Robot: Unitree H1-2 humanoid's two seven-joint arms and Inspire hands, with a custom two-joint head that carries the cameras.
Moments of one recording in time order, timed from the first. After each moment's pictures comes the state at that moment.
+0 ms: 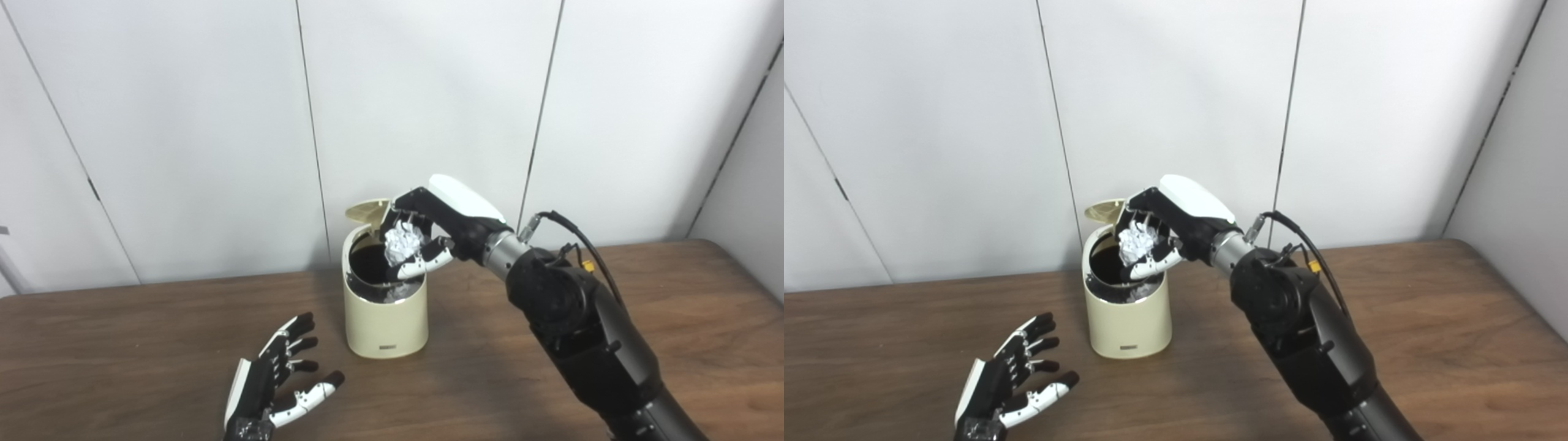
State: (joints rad) left arm -0.17 0.02 -0.06 0.10 0.11 -0.14 -0.05; right arm -0.71 -0.30 0.29 -0.13 -0.60 0.30 0.39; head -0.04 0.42
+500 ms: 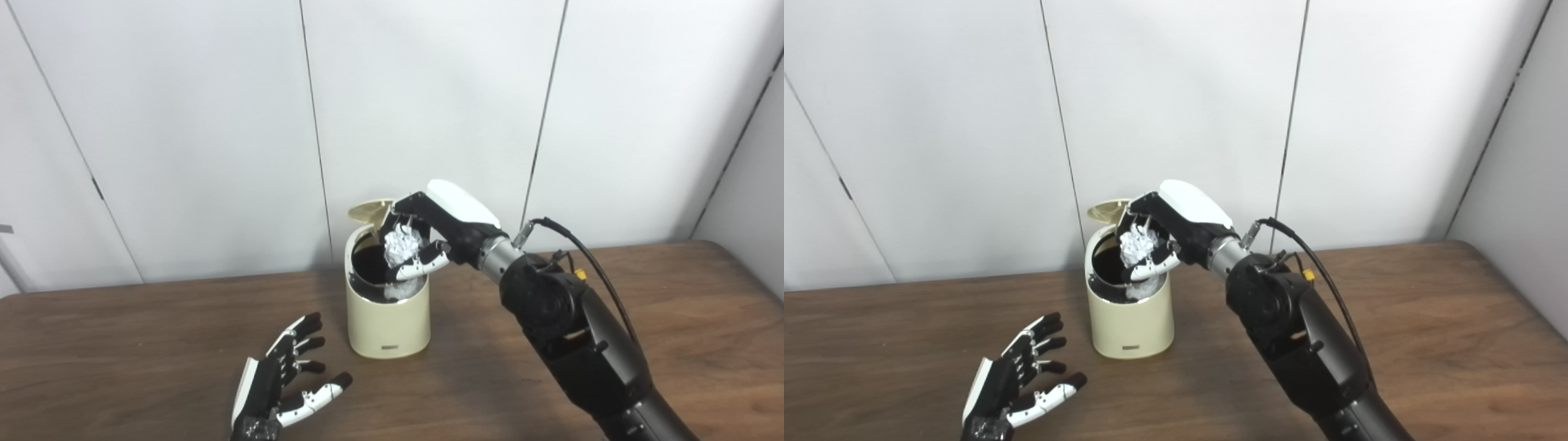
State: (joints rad) left arm -0.17 0.02 -0.07 0.10 0.11 -0.14 -0.05; right arm -0.71 -0.29 0.30 -0.04 -0.62 0.19 0.28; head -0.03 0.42
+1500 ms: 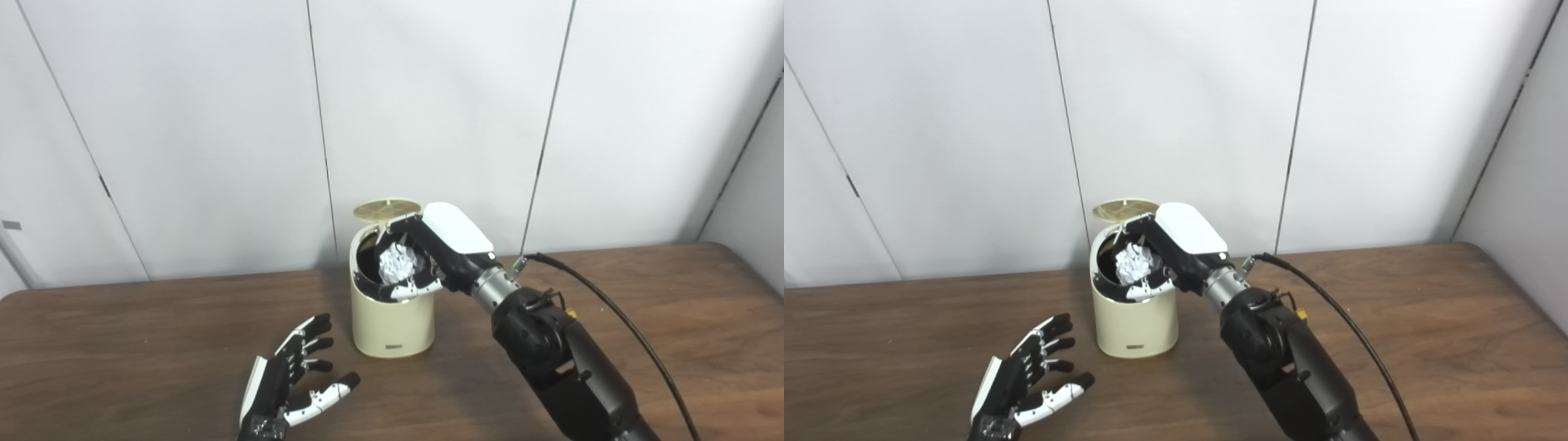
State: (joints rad) left arm -0.17 0.02 -0.08 0.11 0.12 -0.14 -0.05; right arm -0.63 -0.23 0.30 0.06 -0.67 0.02 0.11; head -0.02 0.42
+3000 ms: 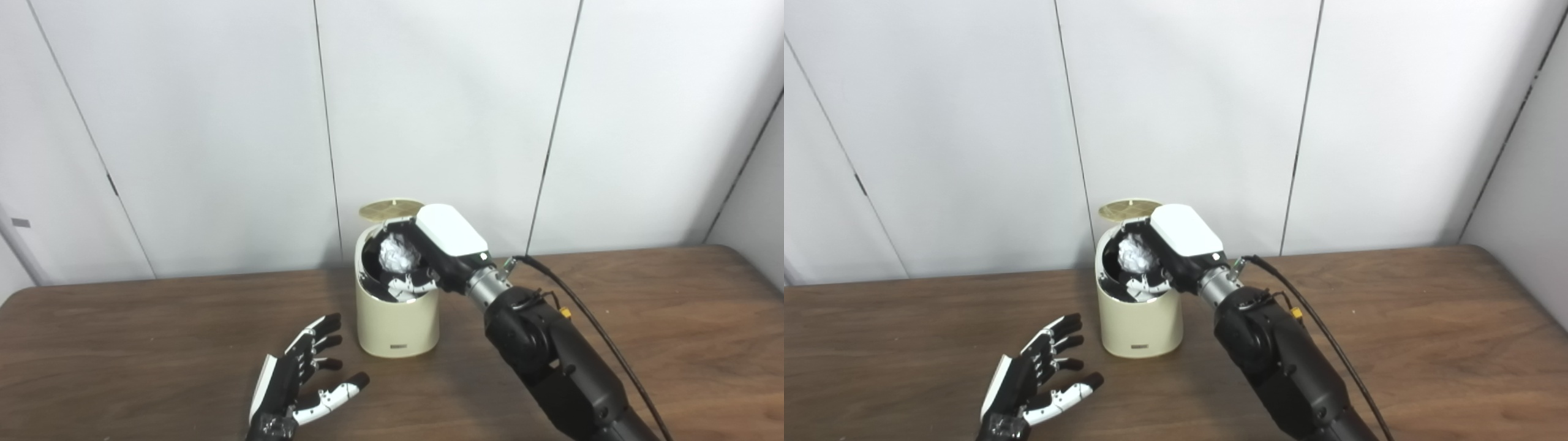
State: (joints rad) left arm -0.17 0.01 -0.09 0.11 0.11 -0.14 -0.06; right arm -0.67 -0.23 0.35 0.14 -0.79 0.04 0.09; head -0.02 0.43
